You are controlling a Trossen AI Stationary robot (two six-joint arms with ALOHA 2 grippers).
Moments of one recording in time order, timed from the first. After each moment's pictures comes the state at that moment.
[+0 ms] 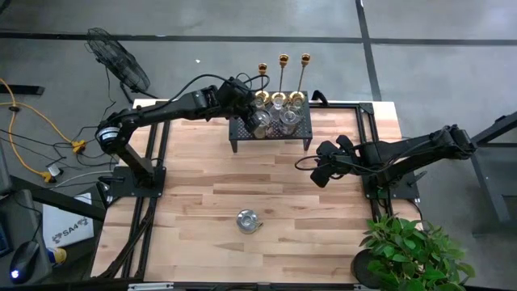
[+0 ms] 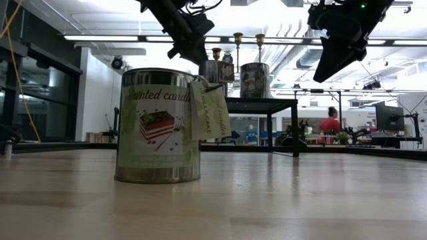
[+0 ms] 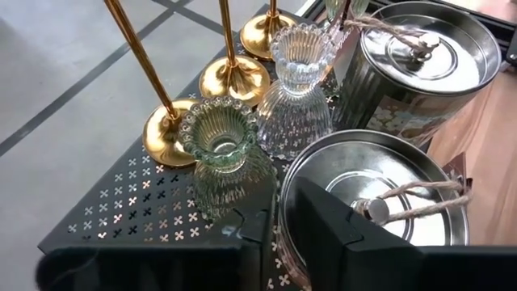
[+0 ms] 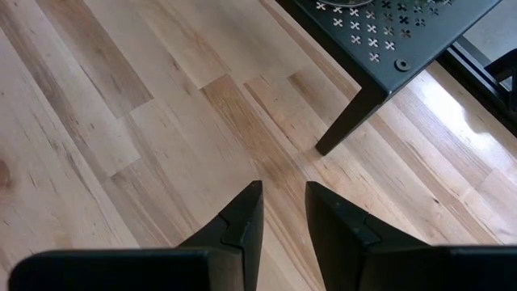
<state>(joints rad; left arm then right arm) 0.40 1.60 1.47 -0.52 -0.17 -0.11 0.15 1.13 0.88 -0.85 0.52 0.68</state>
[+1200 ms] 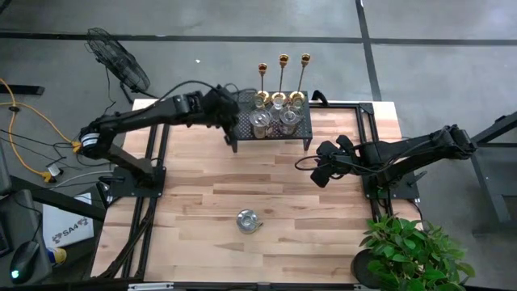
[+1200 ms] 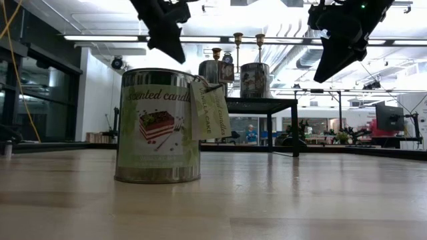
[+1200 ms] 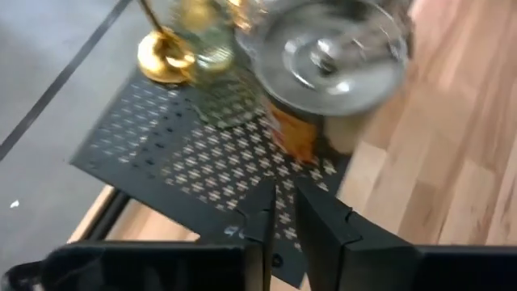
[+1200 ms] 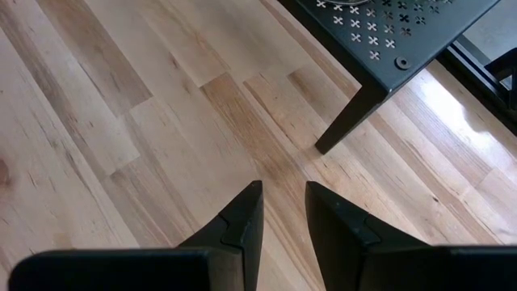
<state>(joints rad) 0.35 1.43 1.39 -0.76 -0.17 -0.03 0.15 1.14 0.88 -0.85 0.52 0.68</state>
